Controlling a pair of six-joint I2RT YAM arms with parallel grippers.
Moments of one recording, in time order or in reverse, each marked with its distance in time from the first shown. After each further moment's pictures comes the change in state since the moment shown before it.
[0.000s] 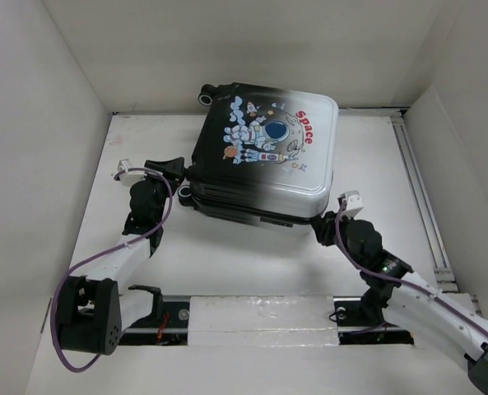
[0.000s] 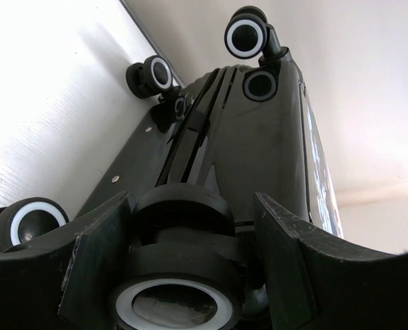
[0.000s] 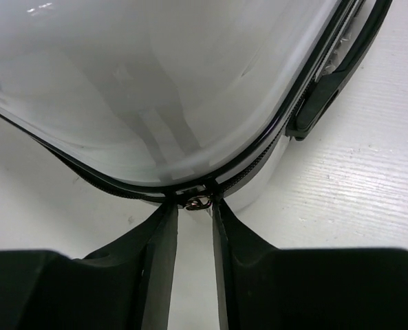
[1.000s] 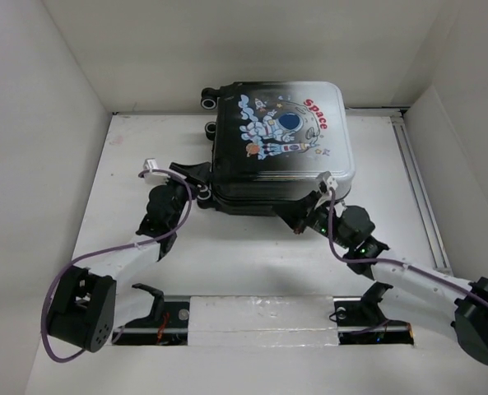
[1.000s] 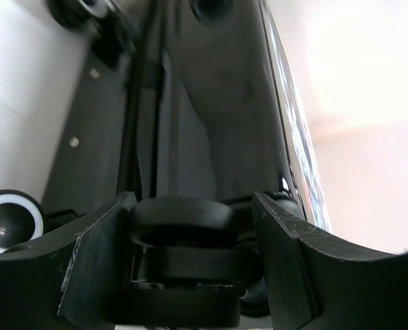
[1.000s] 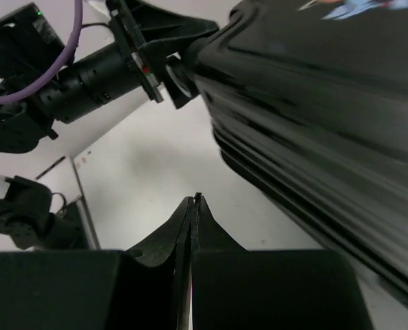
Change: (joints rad) left arm -0.198 0.030 -0.012 0.087 -0.038 -0.006; right arm 0.021 0.348 0.087 0.659 -0.527 0.072
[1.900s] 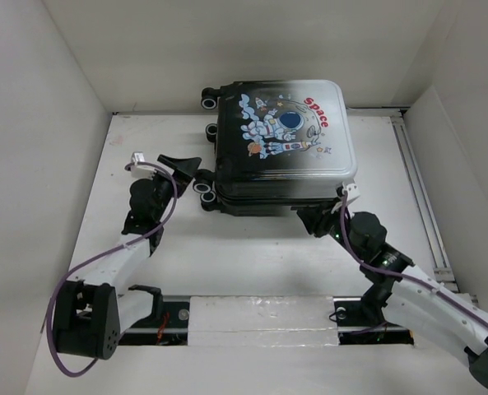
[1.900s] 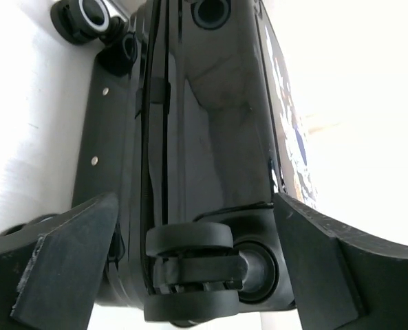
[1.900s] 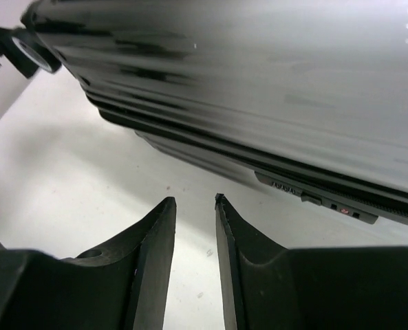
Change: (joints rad) left arm 0.180 -0.051 0.044 -0.116 0.277 0.025; right arm -0.003 -0.299 0.021 -0.535 0.359 -0.037
